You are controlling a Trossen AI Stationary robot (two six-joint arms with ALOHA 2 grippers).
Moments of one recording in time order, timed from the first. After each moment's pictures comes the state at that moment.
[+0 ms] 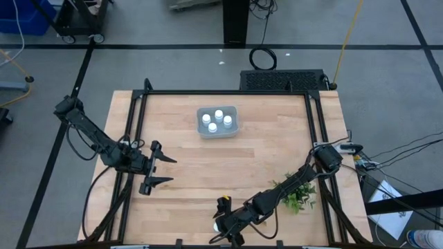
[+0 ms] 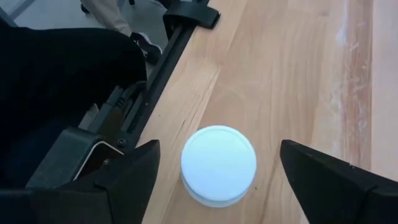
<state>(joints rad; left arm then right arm) -0.71 0.74 0.36 0.53 -0.55 0.08 0.58 2.14 1.50 -0.11 0.13 0.20</state>
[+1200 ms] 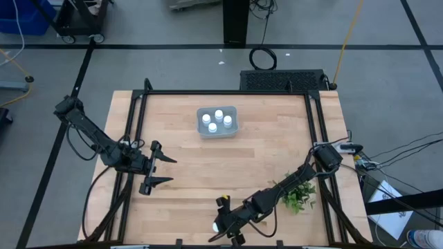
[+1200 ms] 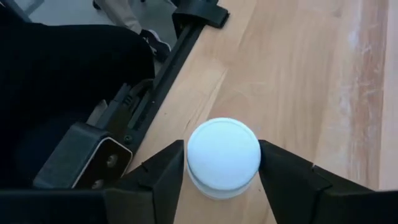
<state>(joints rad) -0.71 0.74 0.36 0.53 -0.55 0.08 0.56 2.14 1.50 -0.11 0.07 0.17</state>
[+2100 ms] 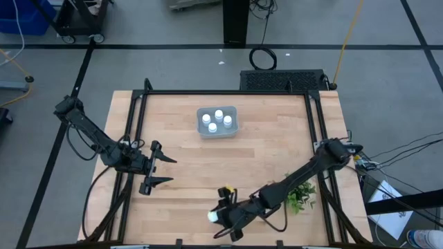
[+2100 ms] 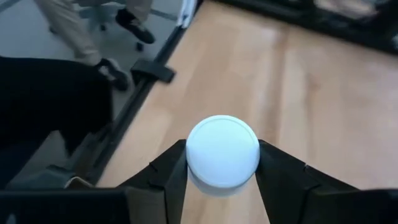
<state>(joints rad) -0.71 0.74 0.36 0.53 -0.55 0.07 0.56 2.01 1.50 -0.14 0.27 0.08</state>
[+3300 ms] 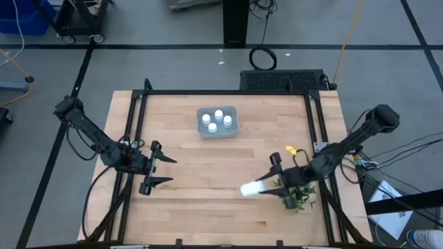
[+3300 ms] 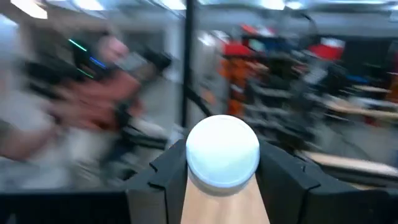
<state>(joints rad) -0.71 0.74 0.36 0.53 -0.55 0.08 0.61 1.15 0.59 0.68 0.36 -0.07</state>
